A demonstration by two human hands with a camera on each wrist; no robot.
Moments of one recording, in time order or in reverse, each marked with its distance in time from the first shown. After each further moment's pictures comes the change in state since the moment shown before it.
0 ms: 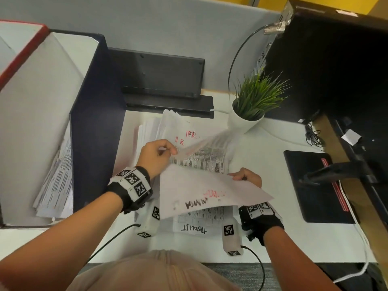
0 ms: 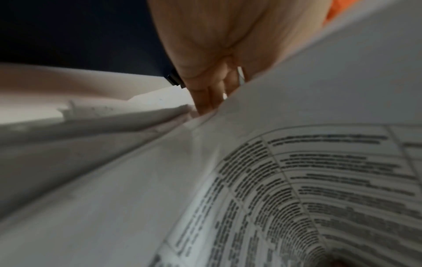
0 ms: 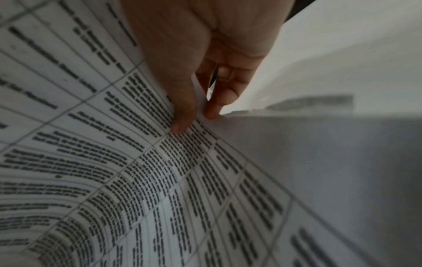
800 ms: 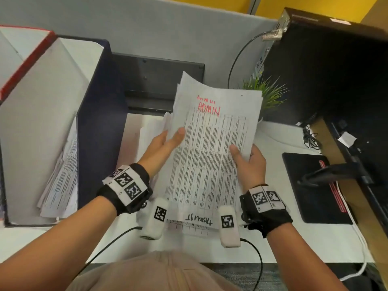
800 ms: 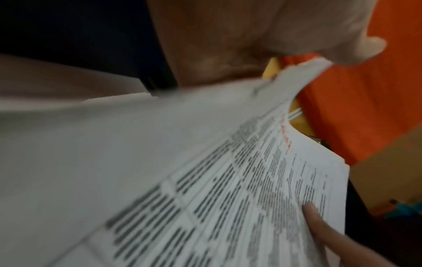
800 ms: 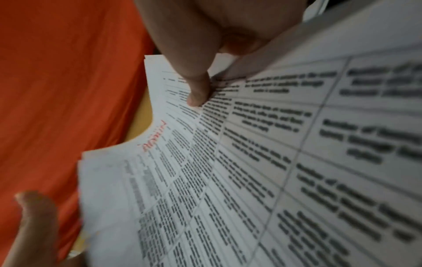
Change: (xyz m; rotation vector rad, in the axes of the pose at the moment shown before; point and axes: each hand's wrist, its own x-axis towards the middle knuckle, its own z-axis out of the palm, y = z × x) left_hand -0.030 0.058 -0.013 -0.303 -0.236 0.016; right_hand -0.034 -0.036 0.035 -0.234 0.087 -0.644
